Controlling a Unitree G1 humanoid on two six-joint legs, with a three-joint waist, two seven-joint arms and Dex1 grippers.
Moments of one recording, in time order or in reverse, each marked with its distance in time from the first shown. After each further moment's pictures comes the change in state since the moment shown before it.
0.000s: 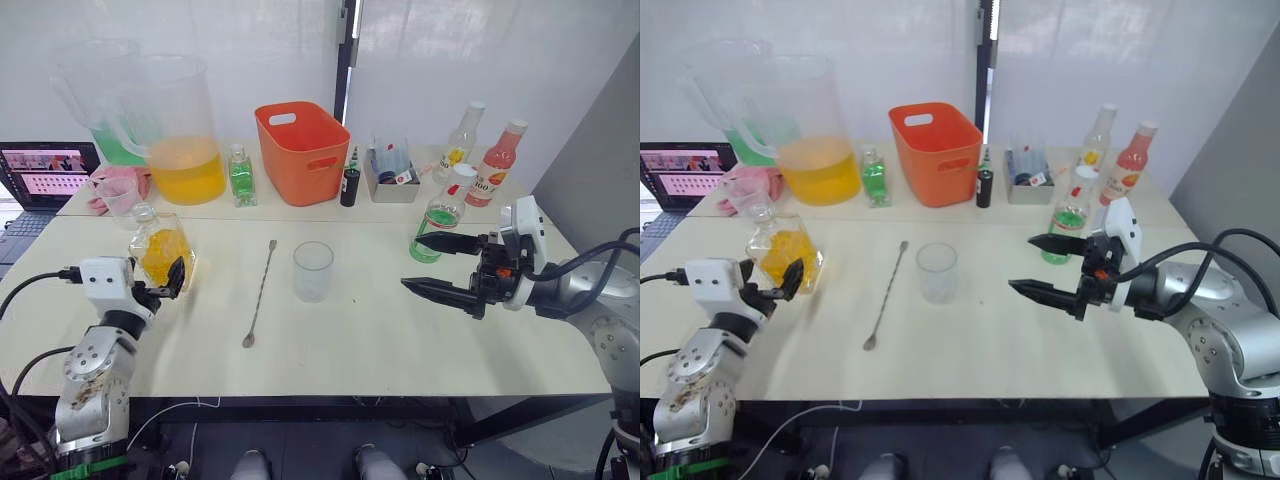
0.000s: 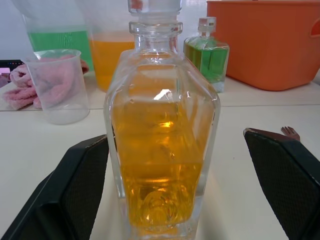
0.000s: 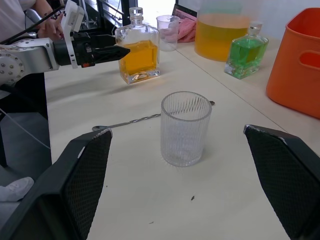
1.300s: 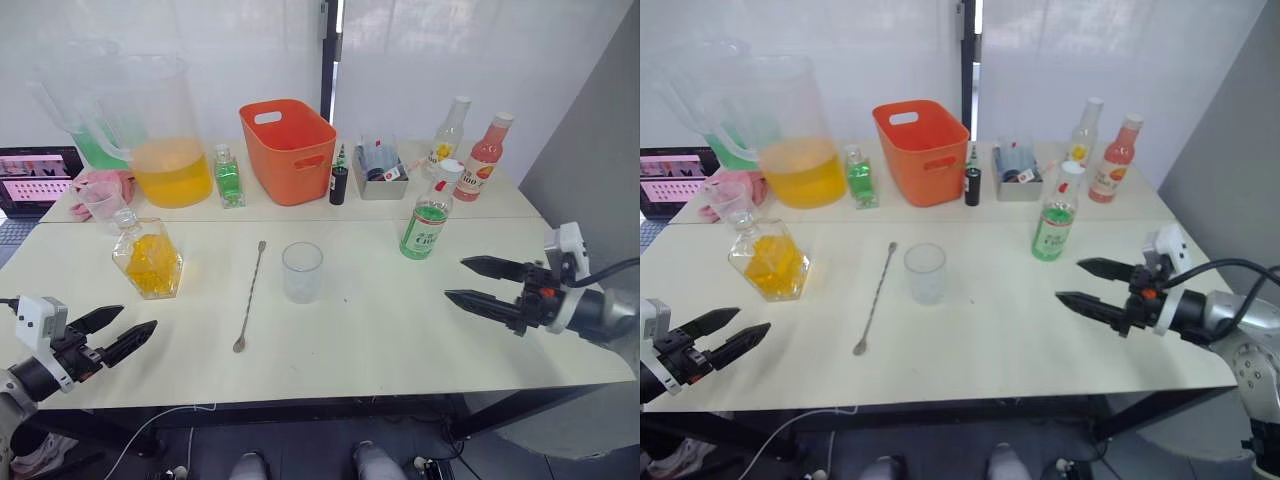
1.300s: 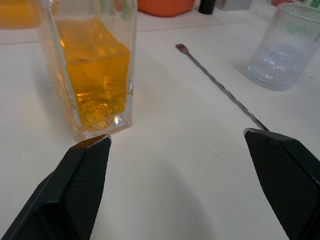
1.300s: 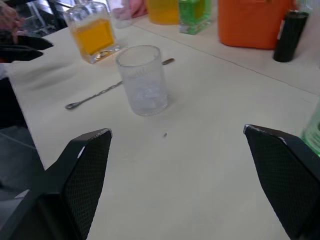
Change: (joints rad) left arm 0.377 0.254 0.267 -0.063 -0.286 0.156 -0.573; right arm 0.108 -0.057 -0.093 0.082 0.025 0.032 0.053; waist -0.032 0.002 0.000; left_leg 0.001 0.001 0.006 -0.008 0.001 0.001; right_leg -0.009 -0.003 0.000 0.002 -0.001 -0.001
